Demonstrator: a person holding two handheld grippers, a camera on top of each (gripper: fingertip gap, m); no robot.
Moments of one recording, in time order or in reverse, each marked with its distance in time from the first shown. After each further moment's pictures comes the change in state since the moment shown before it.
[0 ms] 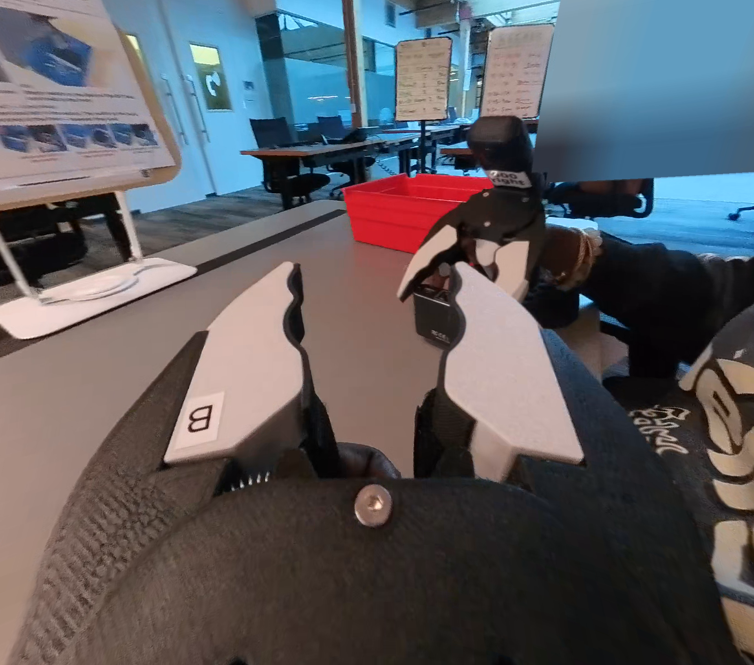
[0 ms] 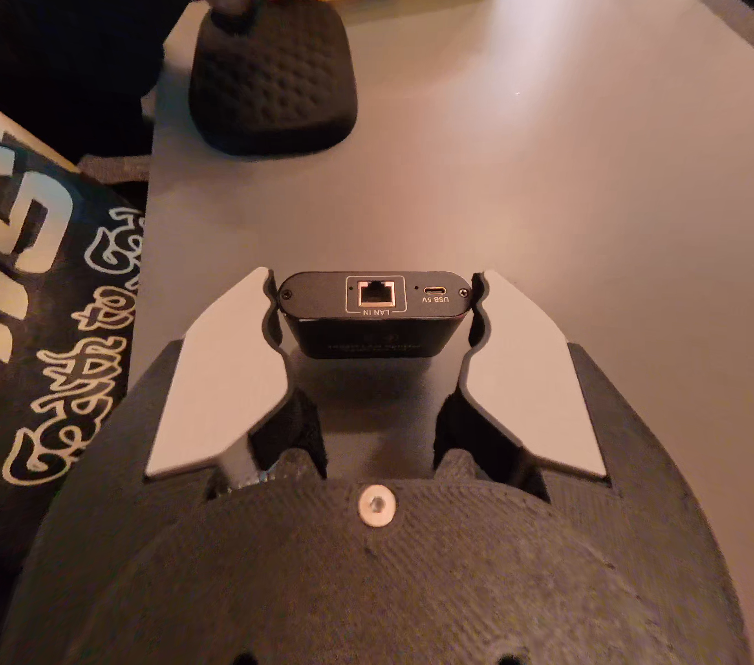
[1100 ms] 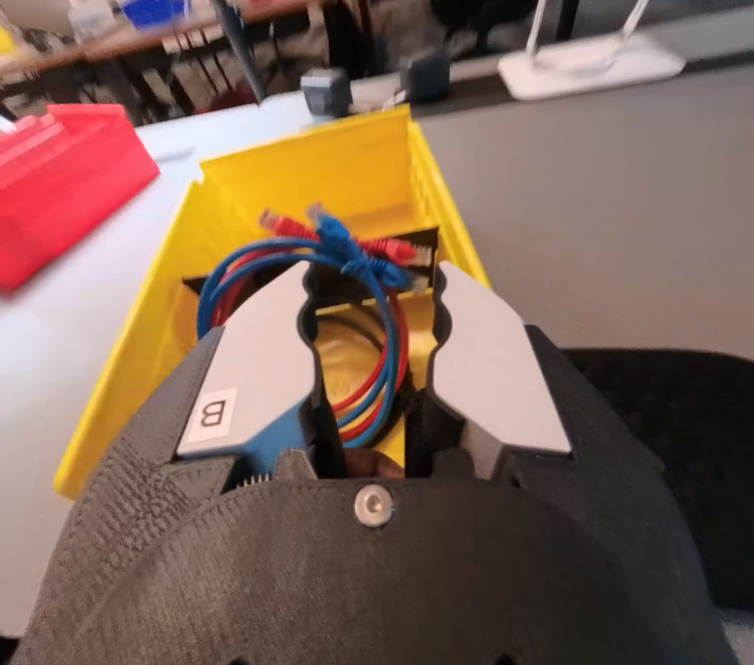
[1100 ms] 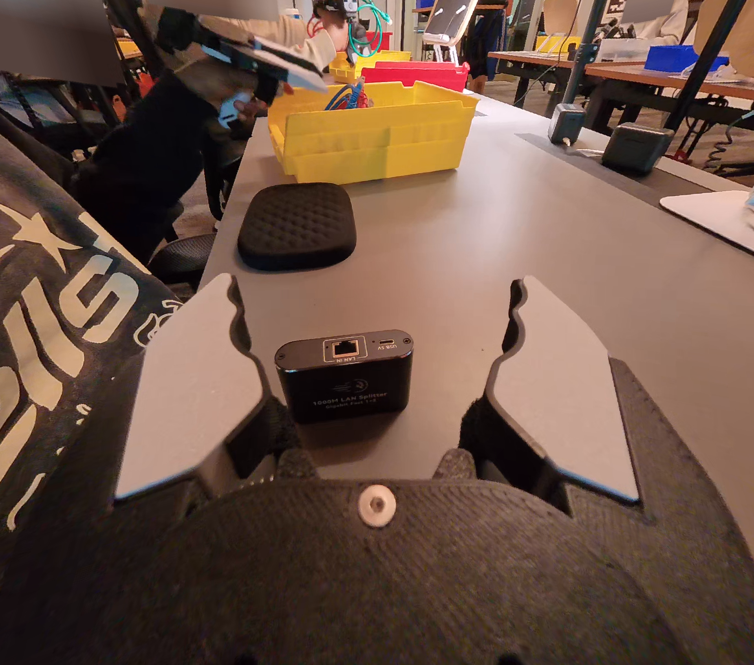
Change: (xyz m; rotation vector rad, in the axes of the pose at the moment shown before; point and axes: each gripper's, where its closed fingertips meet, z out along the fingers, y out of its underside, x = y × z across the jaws) left arm -0.157 0.009 -0.205 -0.526 -1.071 -0.011; right arm 0.010 -0.039 -0.046 0.449 -0.013 0.032
